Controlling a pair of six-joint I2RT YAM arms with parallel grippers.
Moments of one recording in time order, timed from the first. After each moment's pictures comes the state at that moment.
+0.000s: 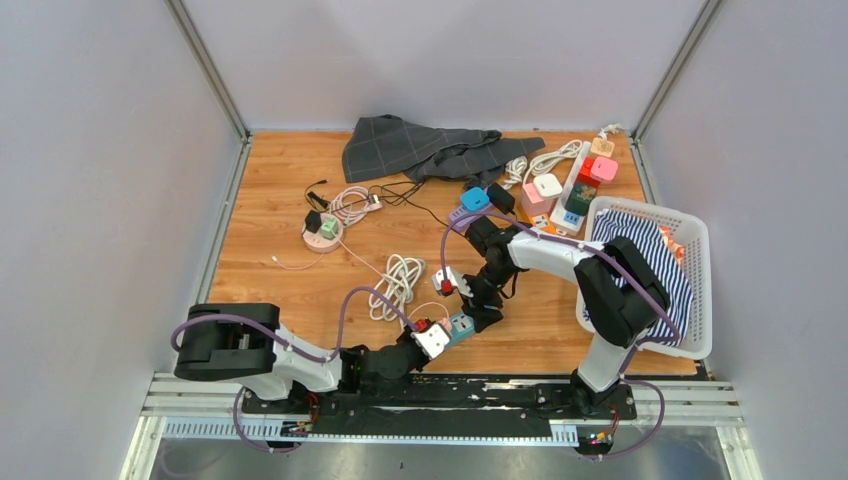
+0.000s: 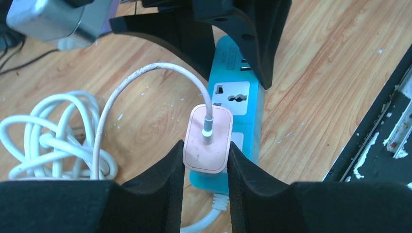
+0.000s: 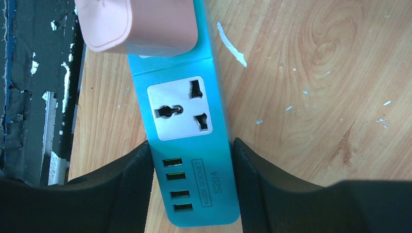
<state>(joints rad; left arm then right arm) -1.51 1.43 0.23 0.90 -0.68 -0.01 0.63 1.73 1.01 -0.82 -0.67 -1.19</state>
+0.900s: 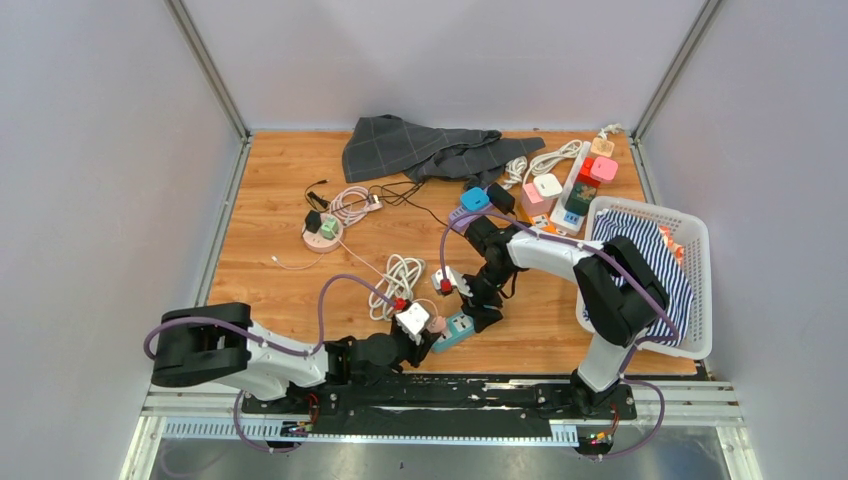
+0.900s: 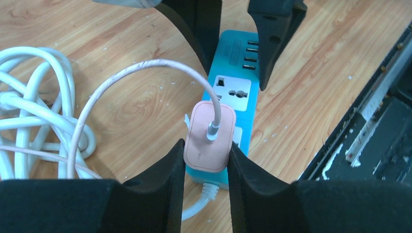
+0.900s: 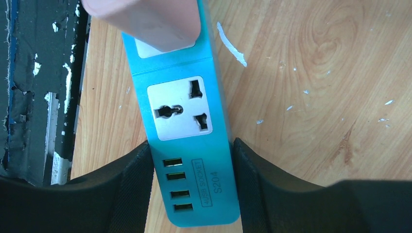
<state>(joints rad) -1.42 1.32 0.21 0.78 -0.55 -0.29 0.63 1.73 1.02 -0.83 -0.66 -1.18</state>
